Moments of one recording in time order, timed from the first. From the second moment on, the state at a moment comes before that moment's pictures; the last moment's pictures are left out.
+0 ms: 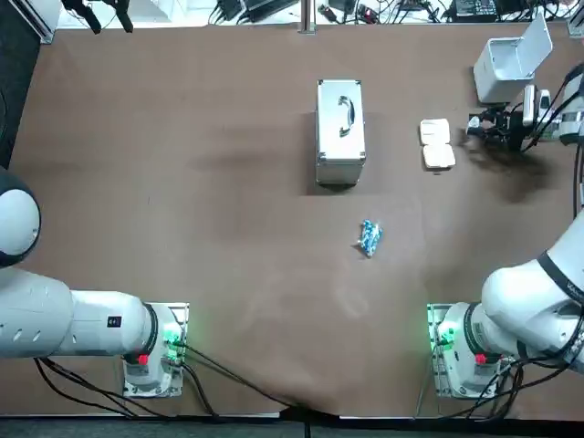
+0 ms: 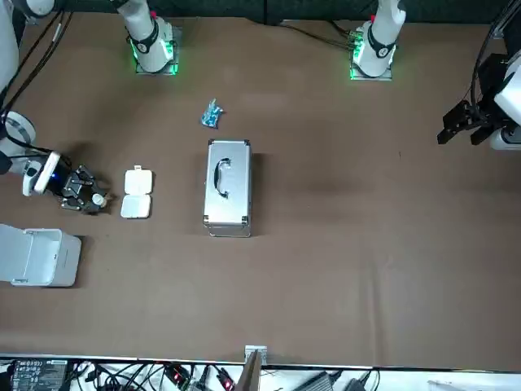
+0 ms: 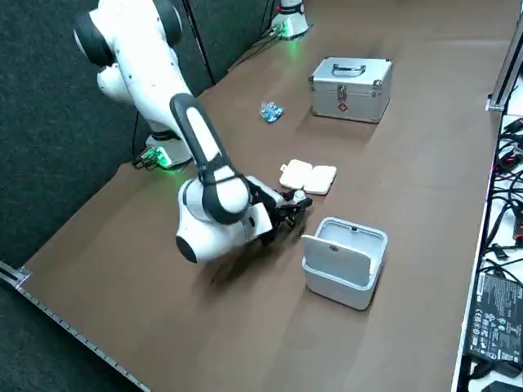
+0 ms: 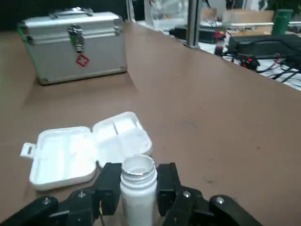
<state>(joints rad) -0.46 0.72 -0.17 -1.84 1.18 1.70 -2.56</state>
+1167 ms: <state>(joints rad) -0.18 0.37 -0.15 -2.07 0.95 2.32 -2.28</state>
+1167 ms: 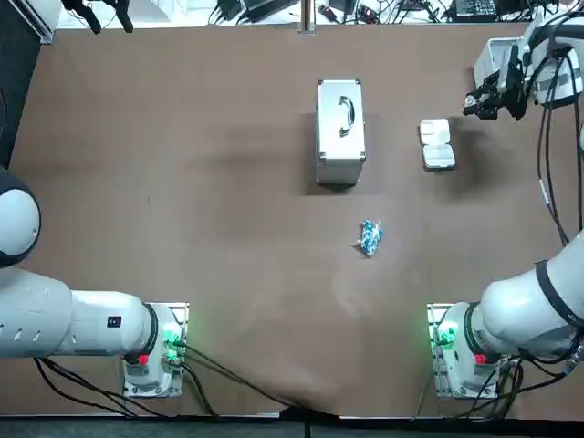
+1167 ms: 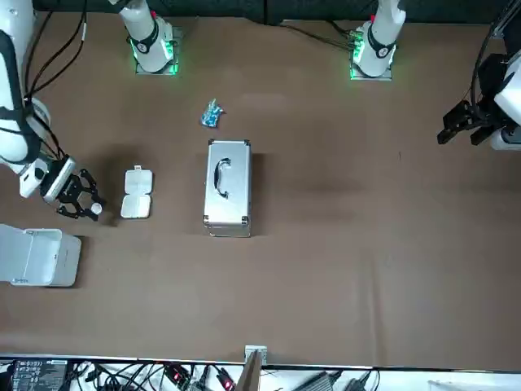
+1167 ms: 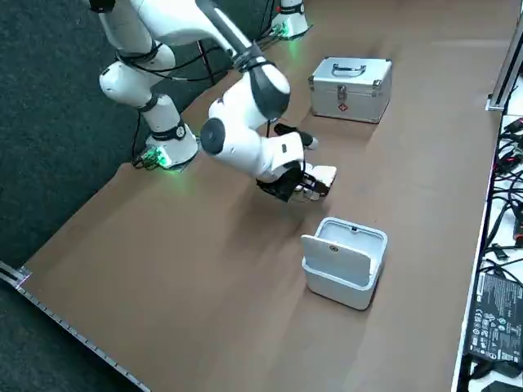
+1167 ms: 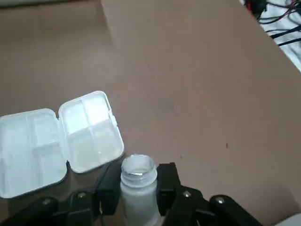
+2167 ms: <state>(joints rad) -0.07 0.32 -0.09 -2.12 0.55 2.50 -1.95</state>
